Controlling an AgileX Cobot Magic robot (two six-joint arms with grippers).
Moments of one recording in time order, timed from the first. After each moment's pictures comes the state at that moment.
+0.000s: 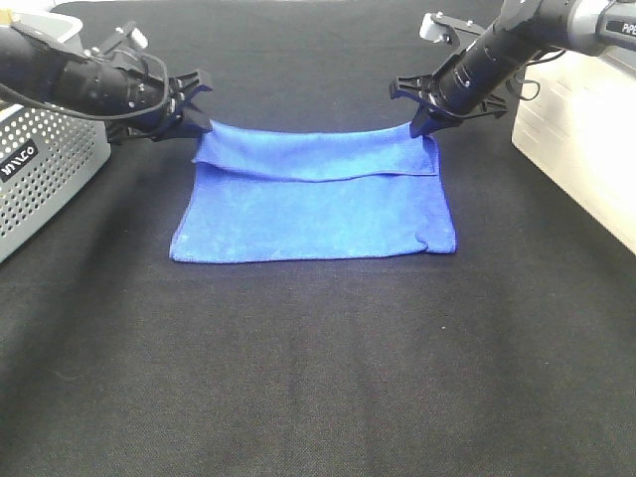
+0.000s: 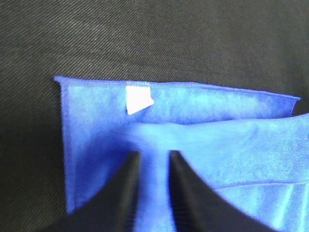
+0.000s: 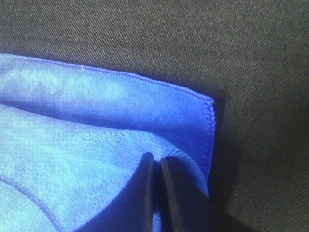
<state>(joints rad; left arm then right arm) -0.12 2.37 -1.74 -1.16 0.47 0.68 0.14 2.51 -2.15 0.45 0.77 -0.20</state>
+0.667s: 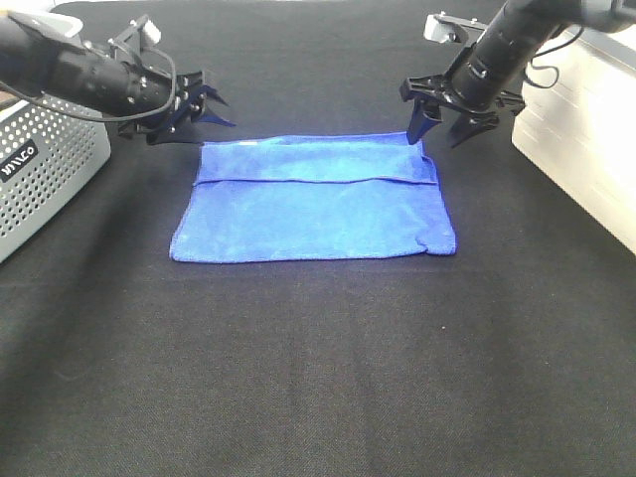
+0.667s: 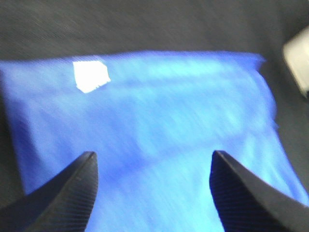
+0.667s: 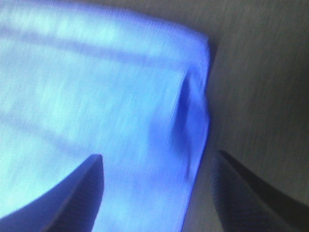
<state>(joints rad) -0.10 2.34 -1.75 -1.13 0.66 0.75 0.14 2.45 -2.15 0.36 1.01 -0.17</state>
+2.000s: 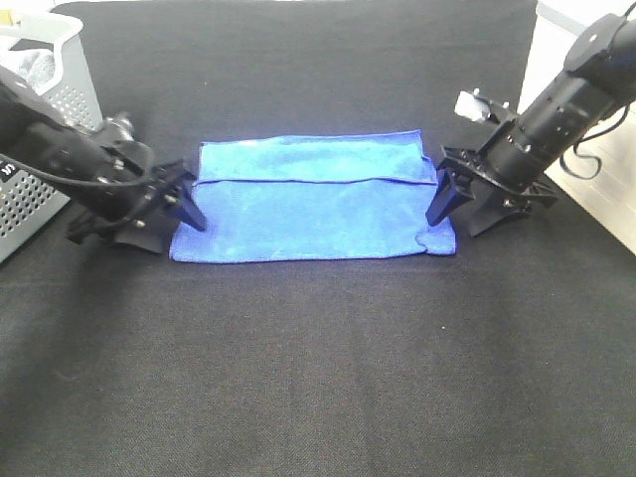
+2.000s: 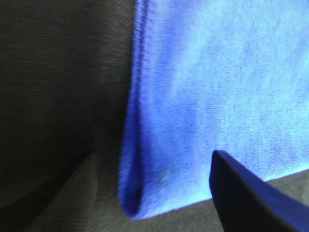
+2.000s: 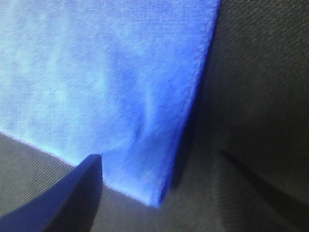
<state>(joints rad) -0.15 2.17 -1.29 -0.86 0.57 0.33 0.07 2.22 -1.50 0.60 0.88 -0.38</state>
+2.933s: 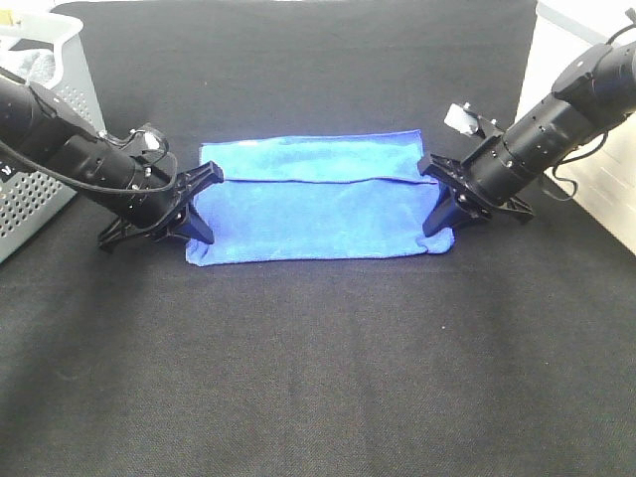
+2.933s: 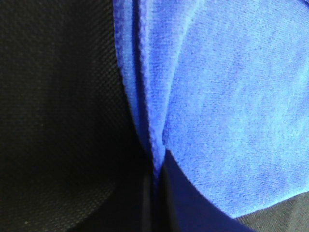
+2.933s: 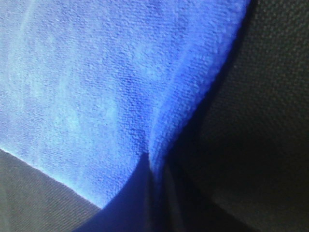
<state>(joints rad) -0.19 2.24 -1.34 -0.95 0.55 0.31 0.07 2.29 -1.50 0.76 0.85 -0.47</state>
